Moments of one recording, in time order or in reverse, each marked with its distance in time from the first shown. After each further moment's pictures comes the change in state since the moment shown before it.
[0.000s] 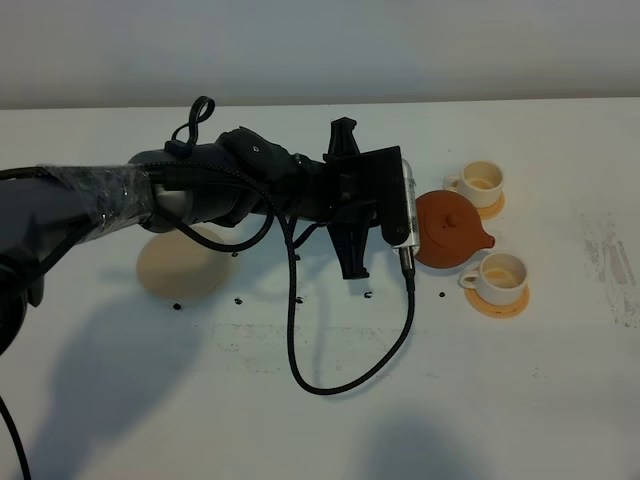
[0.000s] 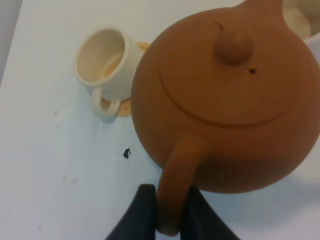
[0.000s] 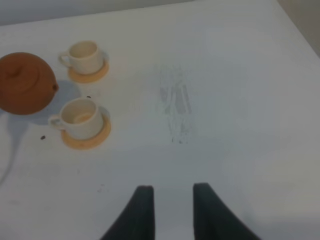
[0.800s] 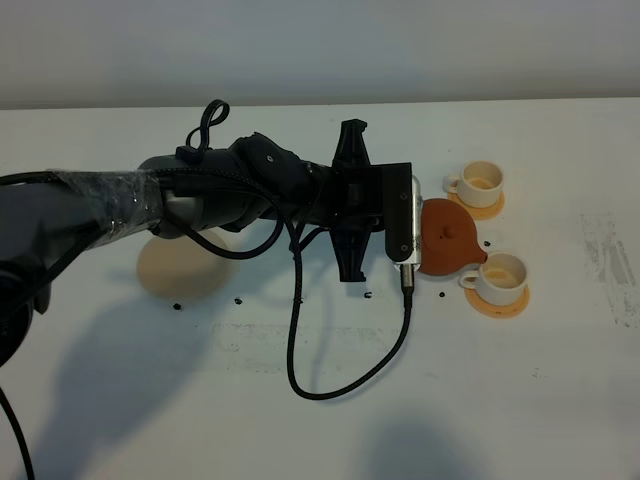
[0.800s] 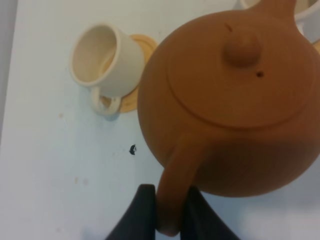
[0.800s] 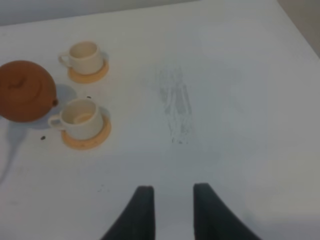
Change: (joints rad) left arm -0.030 0.000 0.000 0.118 -0.065 0.003; right arm 0.000 0.000 0.000 0.000 0.000 0.000
